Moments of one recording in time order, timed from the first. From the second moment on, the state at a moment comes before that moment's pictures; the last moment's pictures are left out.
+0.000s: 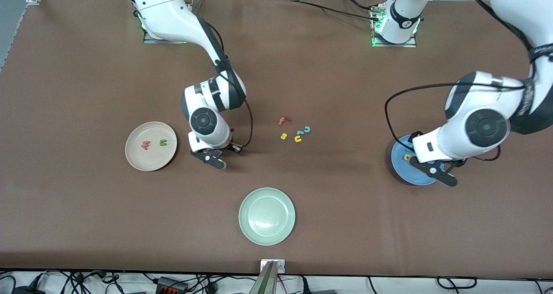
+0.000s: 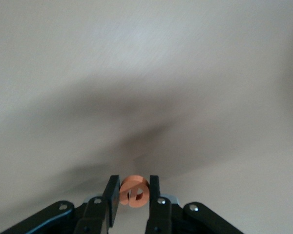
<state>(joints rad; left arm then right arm) 0.34 0.50 -0.62 -1.46 0.40 1.69 0.18 0.77 0.73 -0.32 -1.62 0.25 2.19 0.76</state>
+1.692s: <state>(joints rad) 0.01 -0.02 -0.05 -1.70 0.00 1.68 -0.07 0.63 0.60 -0.59 -1.66 0.24 1.84 -0.02</state>
